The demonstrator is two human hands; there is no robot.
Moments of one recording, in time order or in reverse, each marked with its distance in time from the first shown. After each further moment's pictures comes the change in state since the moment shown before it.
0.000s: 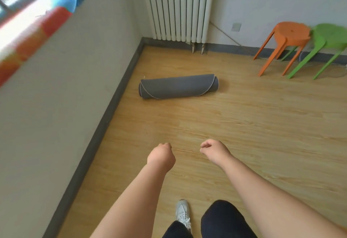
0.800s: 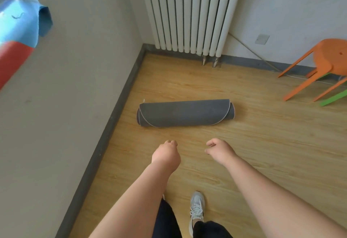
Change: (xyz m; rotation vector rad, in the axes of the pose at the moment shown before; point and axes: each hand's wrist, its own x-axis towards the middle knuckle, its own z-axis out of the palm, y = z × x) left_hand 0.360 0.106 -0.209 -0.005 -0.052 0.024; right_hand 0.360 -0.221 -0.118 -0.087 -0.070 0.063
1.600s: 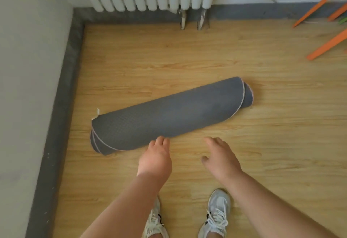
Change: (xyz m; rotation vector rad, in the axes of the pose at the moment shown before) left_hand 0.431 -0.062 0.130 0.222 0.025 0.275; right_hand 0.374 0.025 0.126 -0.236 0.173 -0.034
